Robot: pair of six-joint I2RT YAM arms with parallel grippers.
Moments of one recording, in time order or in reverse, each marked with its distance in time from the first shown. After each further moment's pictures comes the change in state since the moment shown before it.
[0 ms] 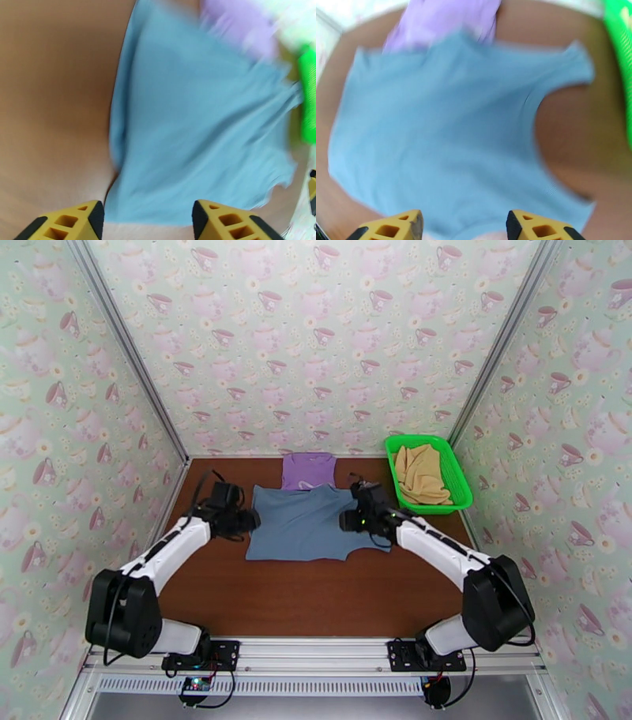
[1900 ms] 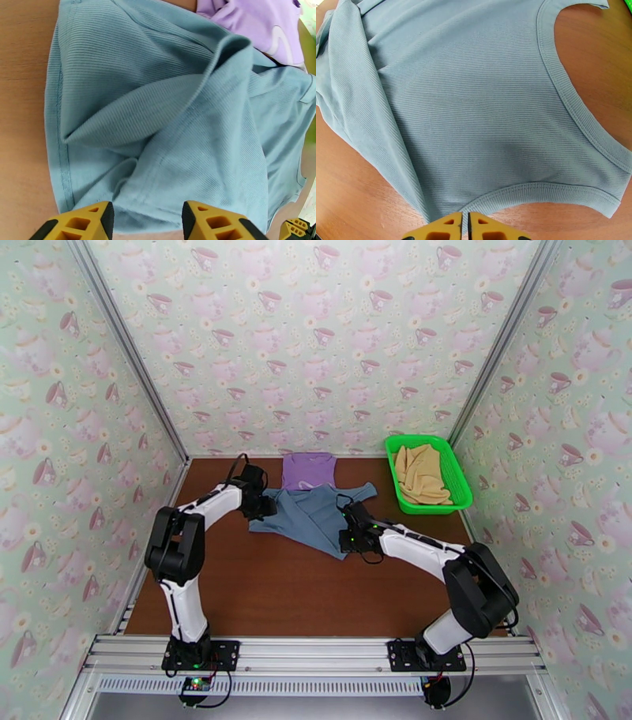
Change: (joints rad) left arm -0.038 0.501 0.509 -0.041 0.038 0.088; right arm 0.091 0.088 -0.002 -0.031 0.083 0.132
